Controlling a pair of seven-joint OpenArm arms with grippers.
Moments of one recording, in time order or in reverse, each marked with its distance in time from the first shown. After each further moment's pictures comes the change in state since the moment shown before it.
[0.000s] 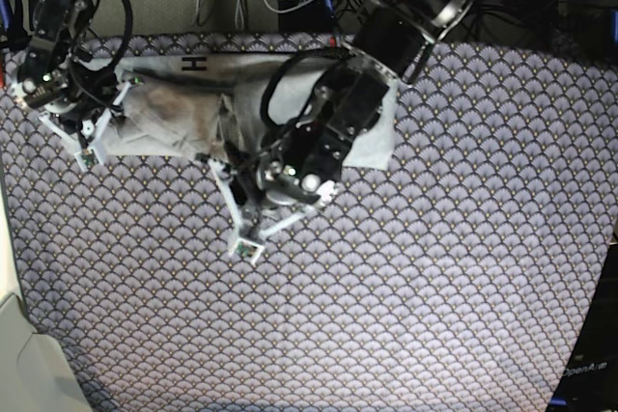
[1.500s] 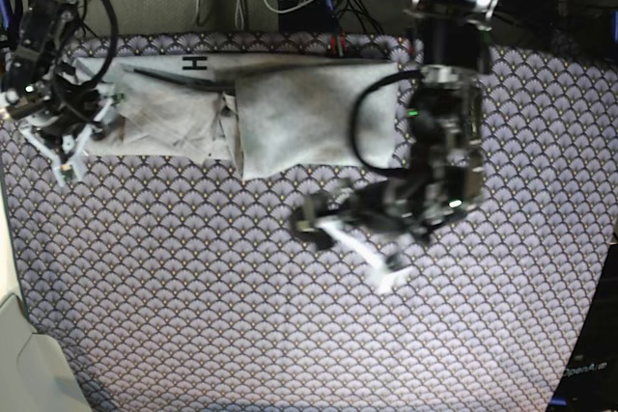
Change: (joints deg) left arm 3.8 -8.4 -28.6 9.9 -24.8 0.8 9.9; right arm 2.6 2.4 3.0 0.1 0.3 0.0 0.0
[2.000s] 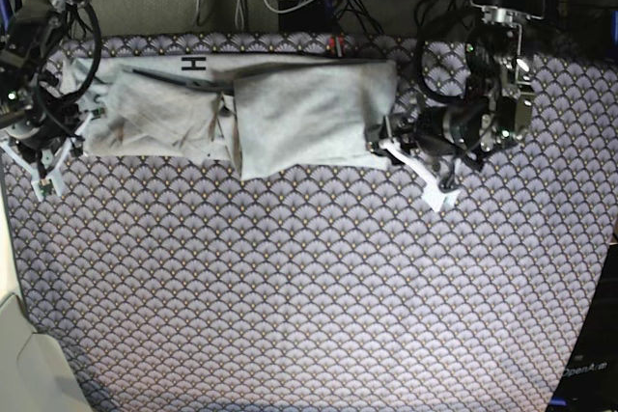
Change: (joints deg) left arm 13.2 -11.7 -0.7 5.4 -5.7 -0.5 0.5; right arm 2.3 1.2 2.3 3.9 0.2 0.0 -3.5
